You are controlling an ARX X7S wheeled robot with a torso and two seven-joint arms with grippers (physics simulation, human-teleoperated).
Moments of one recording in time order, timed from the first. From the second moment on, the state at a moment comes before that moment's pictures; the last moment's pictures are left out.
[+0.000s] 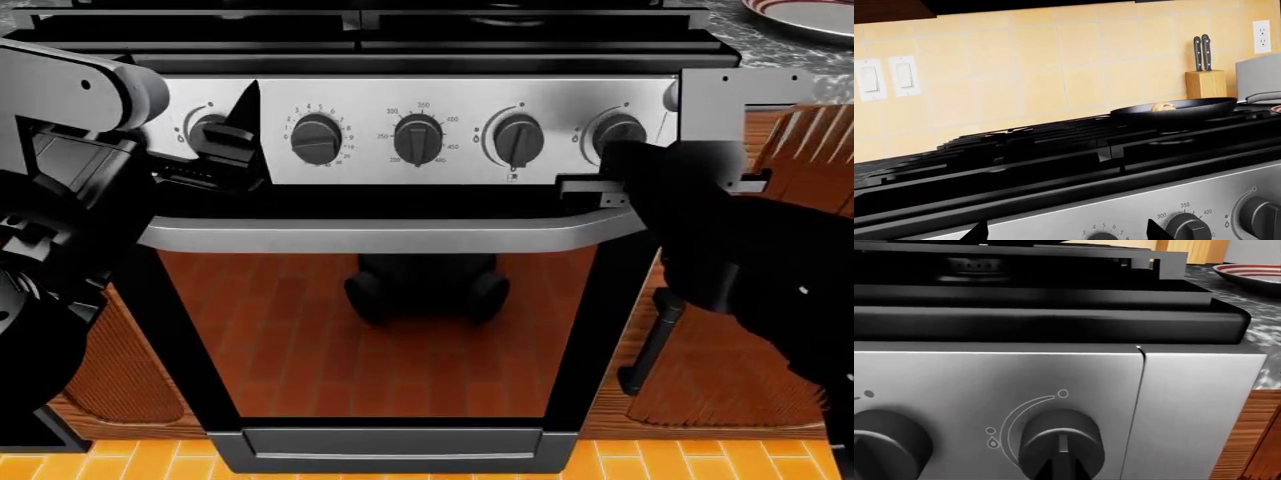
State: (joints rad) left arm -0.89 -0.75 0.18 0.62 -1.16 -0.88 -0.56; right arm 1.08 0.63 -0.53 -0.04 1.17 0.81 0.69
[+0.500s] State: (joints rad) left arm -0.89 -0.75 0.18 0.62 -1.16 -0.87 -0.56; right arm 1.10 0.63 -0.56 -0.04 1.15 0.83 0.69
